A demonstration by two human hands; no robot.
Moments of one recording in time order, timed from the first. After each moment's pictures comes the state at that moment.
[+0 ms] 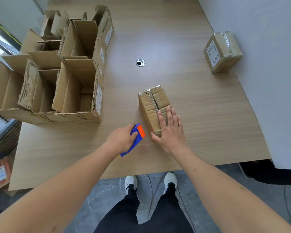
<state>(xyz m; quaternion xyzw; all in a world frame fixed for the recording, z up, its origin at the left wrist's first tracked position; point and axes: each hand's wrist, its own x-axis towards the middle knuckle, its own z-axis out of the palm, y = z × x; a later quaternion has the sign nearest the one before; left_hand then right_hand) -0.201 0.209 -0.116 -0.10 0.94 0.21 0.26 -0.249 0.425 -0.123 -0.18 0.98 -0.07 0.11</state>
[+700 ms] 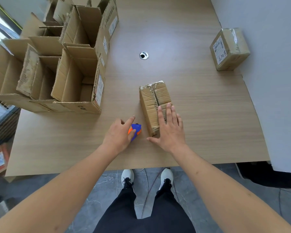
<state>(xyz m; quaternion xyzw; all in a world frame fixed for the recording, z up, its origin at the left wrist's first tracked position) -0.172 0.216 -0.132 -0.10 0.96 0.23 0.10 -0.240 0.424 -0.117 -0.20 0.97 0.00 0.11</state>
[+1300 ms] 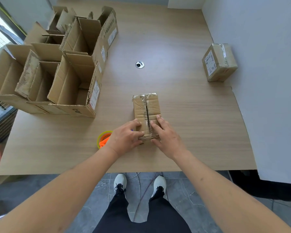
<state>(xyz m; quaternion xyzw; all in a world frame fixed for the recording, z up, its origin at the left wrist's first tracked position) -0.185 0.254 -0.112 0.13 0.96 0.25 -0.05 -0.252 0.473 -0.102 -0.31 0.93 -0.17 0.13</state>
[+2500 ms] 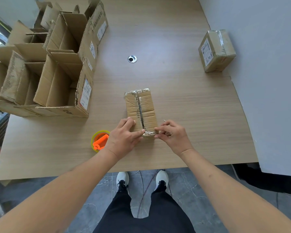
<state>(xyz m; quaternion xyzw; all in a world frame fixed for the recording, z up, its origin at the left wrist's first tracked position) -0.191 0.278 -0.133 0.11 0.98 0.16 -0.10 -0.270 0.521 -0.130 -0.25 0.84 -0.47 0.10</state>
